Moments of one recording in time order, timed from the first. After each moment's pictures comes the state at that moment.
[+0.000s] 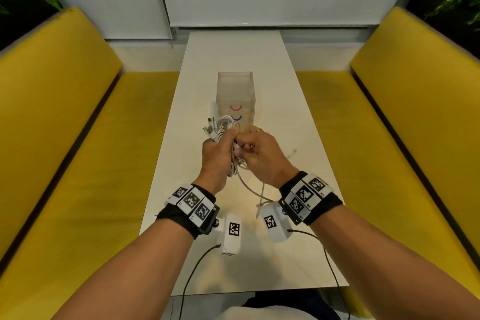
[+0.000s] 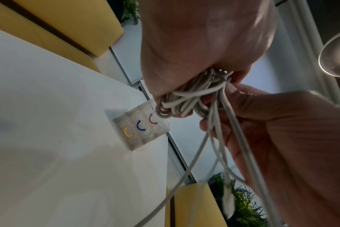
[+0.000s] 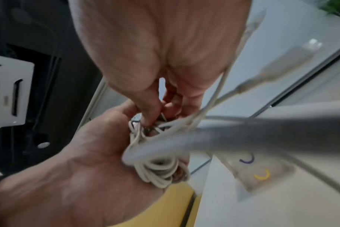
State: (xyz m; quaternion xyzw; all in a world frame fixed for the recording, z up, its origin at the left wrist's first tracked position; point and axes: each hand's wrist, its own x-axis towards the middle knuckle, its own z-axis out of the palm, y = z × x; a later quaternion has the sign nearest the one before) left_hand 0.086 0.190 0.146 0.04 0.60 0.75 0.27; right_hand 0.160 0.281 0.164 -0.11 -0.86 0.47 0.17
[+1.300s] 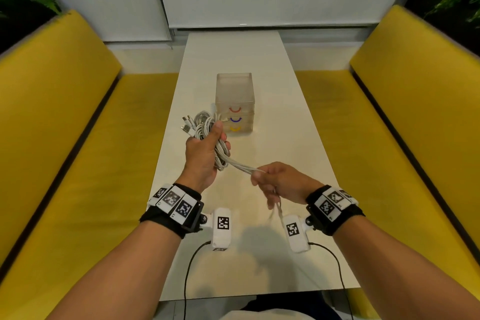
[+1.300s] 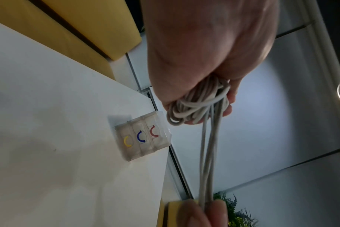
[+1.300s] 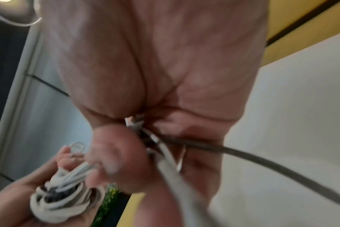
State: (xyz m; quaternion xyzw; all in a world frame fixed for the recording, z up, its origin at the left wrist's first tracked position) left_hand 0.061 0.175 0.154 0.04 0.54 0.79 0.28; right_hand 0.206 0.322 0.121 -0.14 -0.67 0.72 -0.13
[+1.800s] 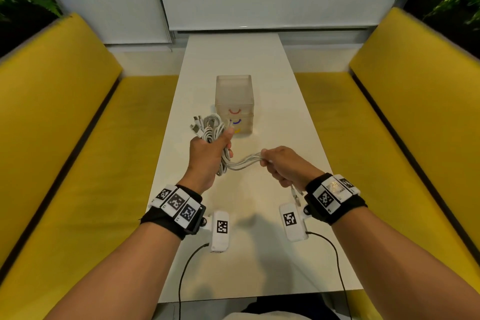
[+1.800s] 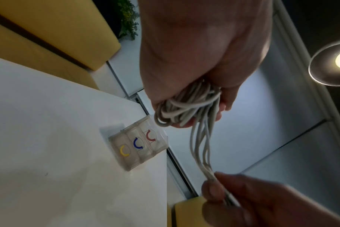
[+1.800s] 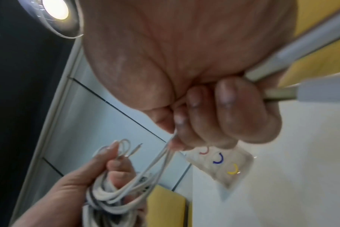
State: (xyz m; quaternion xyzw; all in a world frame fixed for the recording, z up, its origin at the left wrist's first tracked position) left_hand 0.065 0.179 0.153 0.09 0.63 0.73 0.25; right_hand 0.191 0.325 0.161 -0.32 -0.72 0.62 -0.06
